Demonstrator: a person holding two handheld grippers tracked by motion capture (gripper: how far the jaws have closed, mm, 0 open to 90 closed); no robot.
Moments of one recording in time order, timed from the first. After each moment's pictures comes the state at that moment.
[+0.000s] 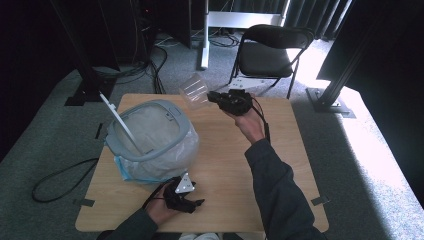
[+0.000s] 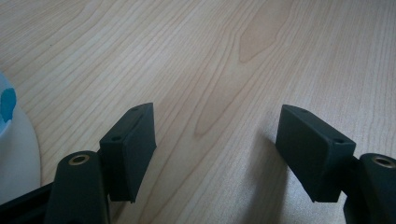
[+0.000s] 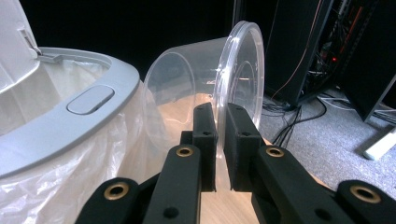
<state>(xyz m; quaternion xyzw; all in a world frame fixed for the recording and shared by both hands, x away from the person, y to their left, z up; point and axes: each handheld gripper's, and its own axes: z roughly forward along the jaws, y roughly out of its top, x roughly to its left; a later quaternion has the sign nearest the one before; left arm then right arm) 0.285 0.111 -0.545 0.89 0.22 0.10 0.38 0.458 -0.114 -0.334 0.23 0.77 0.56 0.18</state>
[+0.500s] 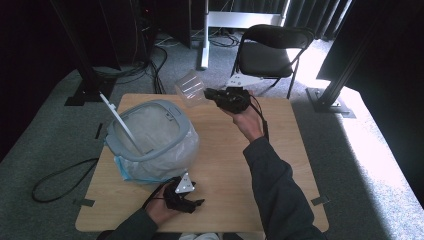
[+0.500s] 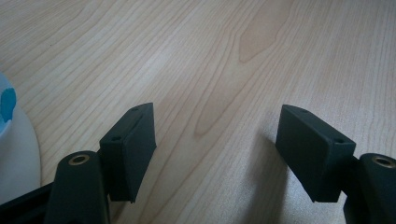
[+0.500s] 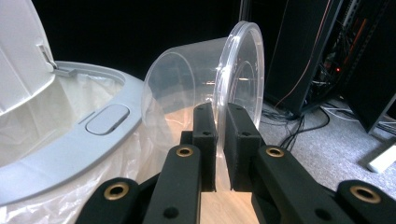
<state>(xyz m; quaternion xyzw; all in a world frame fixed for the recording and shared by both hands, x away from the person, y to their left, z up) 0.285 0.111 -0.545 0.89 0.22 0.10 0.38 0.454 -0.107 -0.320 0.22 0.77 0.57 0.18</state>
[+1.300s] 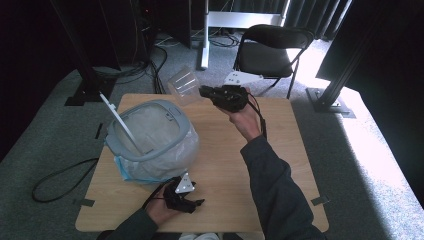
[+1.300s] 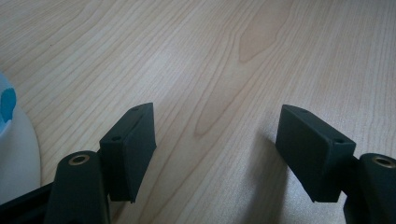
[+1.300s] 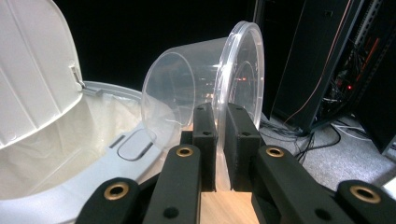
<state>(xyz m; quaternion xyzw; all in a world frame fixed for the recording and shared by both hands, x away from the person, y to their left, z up) 0.285 0.111 -0.545 0.89 0.22 0.10 0.38 0.443 -0.097 -0.304 0.19 0.76 0.59 0.18</state>
